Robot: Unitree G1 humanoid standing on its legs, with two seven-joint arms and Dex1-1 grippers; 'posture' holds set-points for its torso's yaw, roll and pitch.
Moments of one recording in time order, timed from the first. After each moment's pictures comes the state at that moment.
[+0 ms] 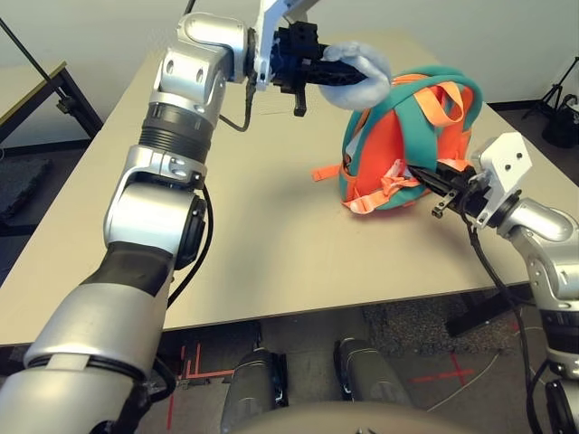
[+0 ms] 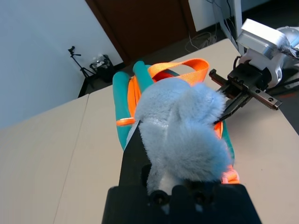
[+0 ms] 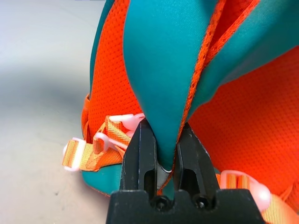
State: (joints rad) left arm -1.38 0.35 -0.09 0.71 -0.17 0.27 -1.32; right arm -0.26 -0.60 -0.14 -0.11 0.30 0.23 0.72
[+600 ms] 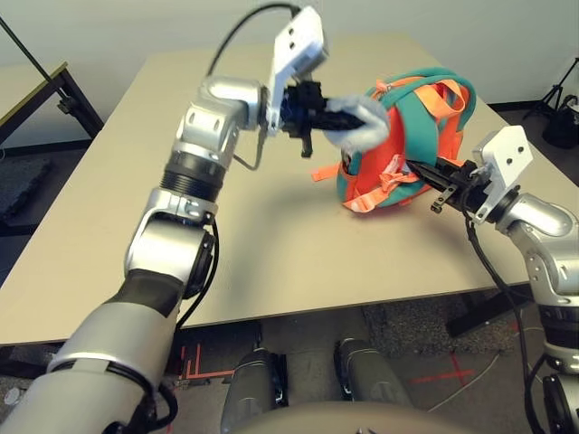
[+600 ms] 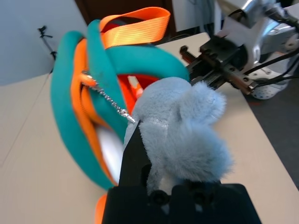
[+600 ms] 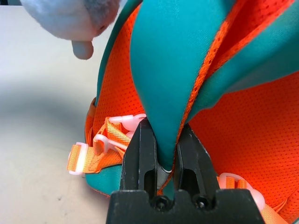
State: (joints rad) left arm -1.12 0.28 -0.14 0.52 -0.19 0.37 -1.26; right arm -0.28 -0.59 -0.14 -0.11 0.31 0.25 0.72
